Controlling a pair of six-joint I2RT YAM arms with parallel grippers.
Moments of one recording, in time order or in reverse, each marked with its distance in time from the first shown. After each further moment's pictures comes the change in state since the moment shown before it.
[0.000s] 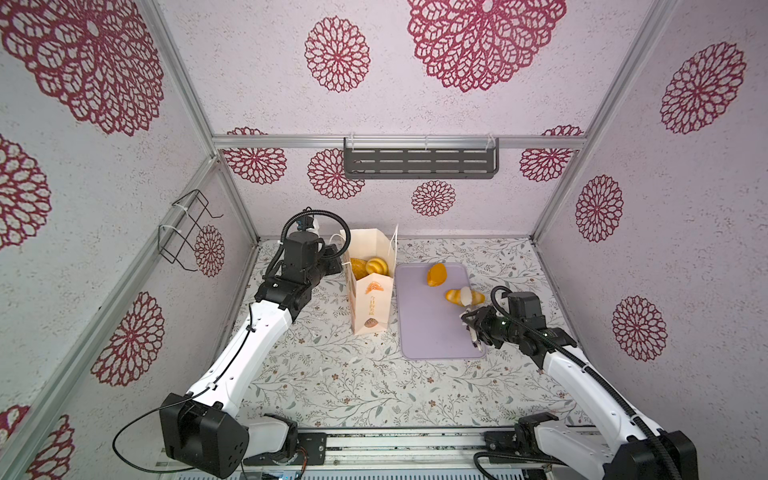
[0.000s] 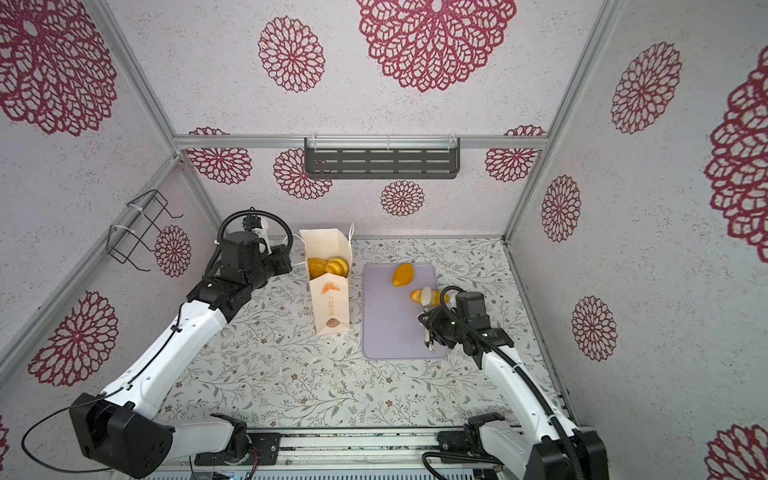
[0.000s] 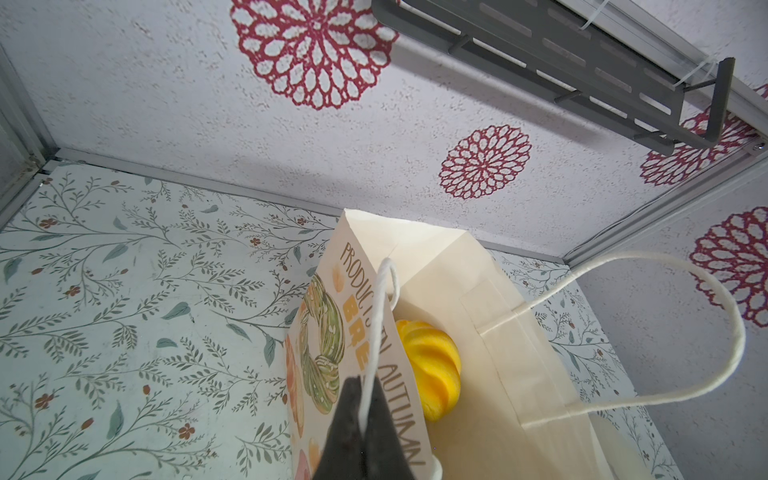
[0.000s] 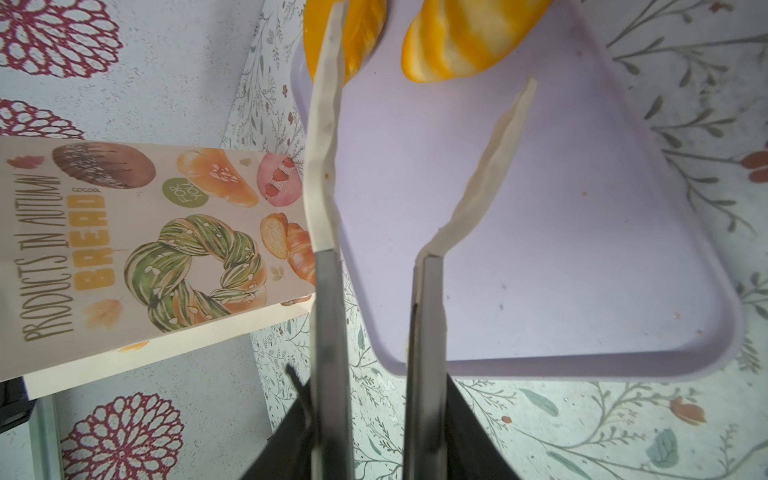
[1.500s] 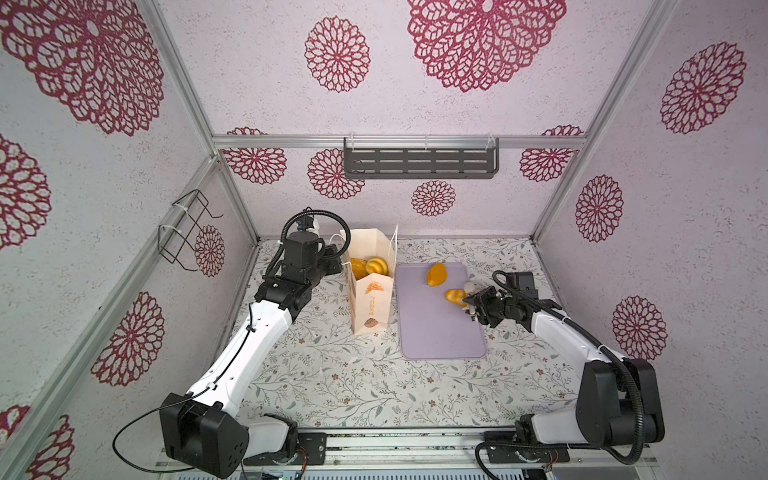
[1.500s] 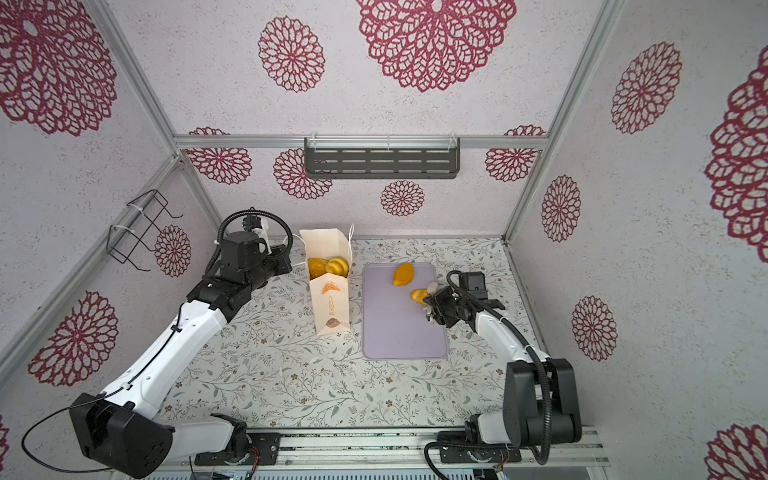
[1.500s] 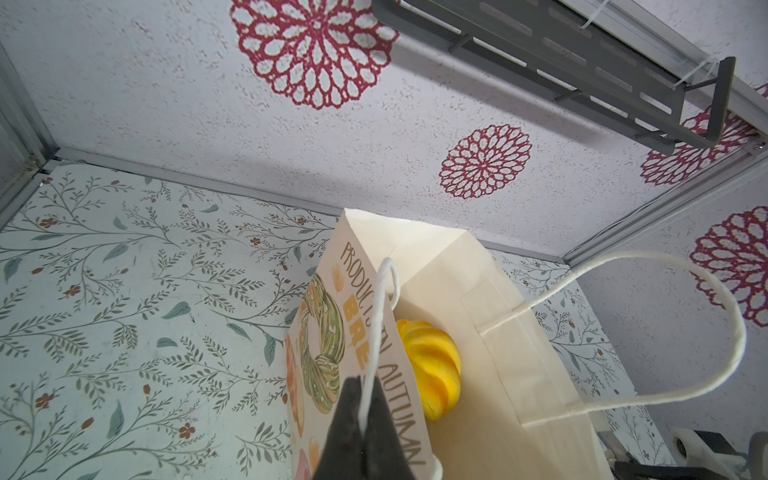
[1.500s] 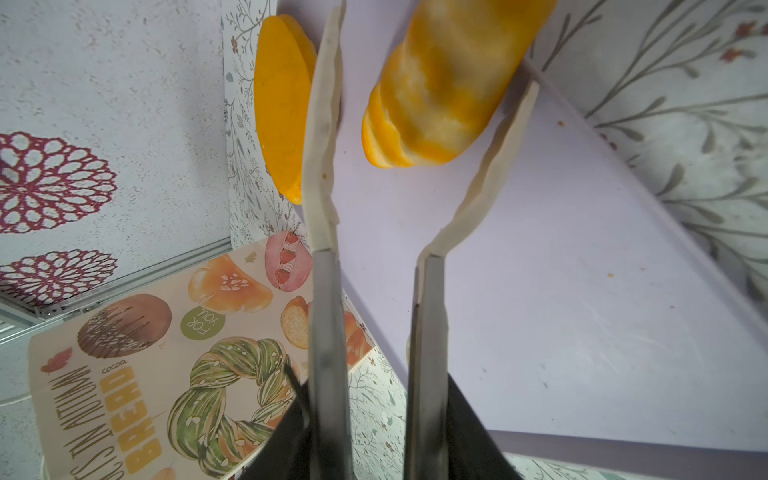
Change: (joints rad) left arm 0.000 0.000 0.000 -0.001 0.000 0.000; right arm -0.117 0.352 0.180 0.095 -0.085 0.184
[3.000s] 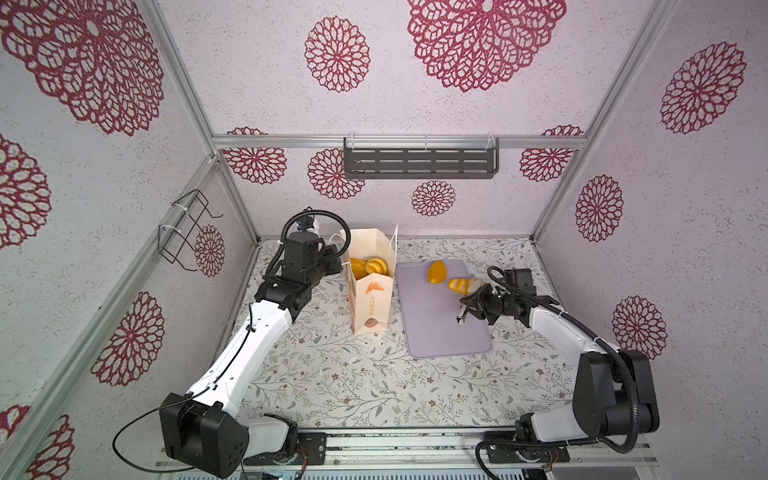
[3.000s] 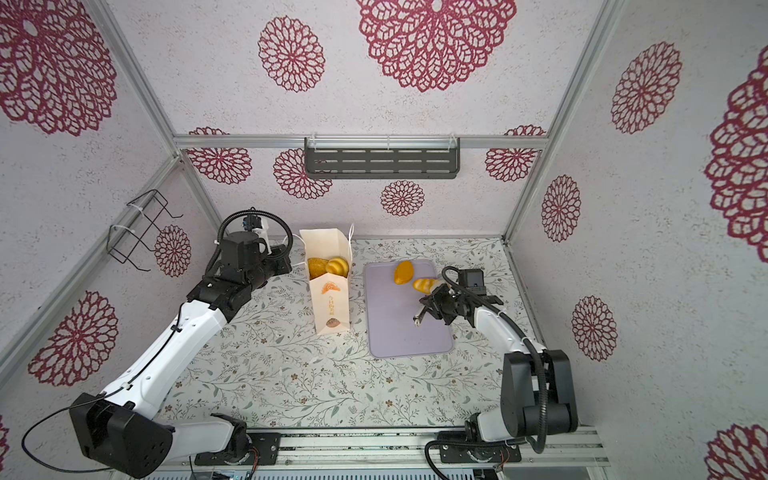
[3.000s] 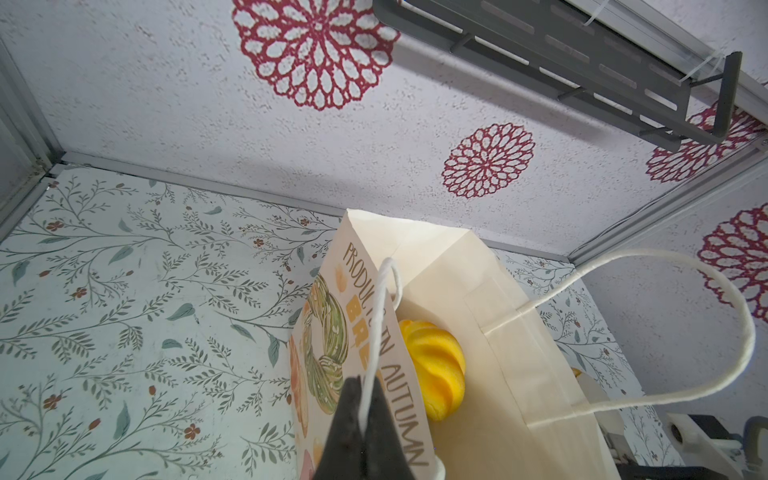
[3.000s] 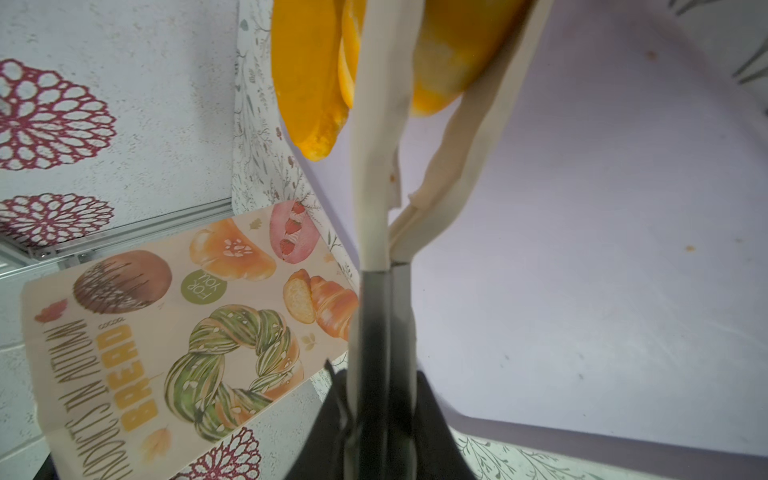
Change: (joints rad) left arm 0.000 0.000 0.000 -0.001 -0.008 0.011; right arm -0.001 0.016 0.033 -0.005 -0.088 -0.115
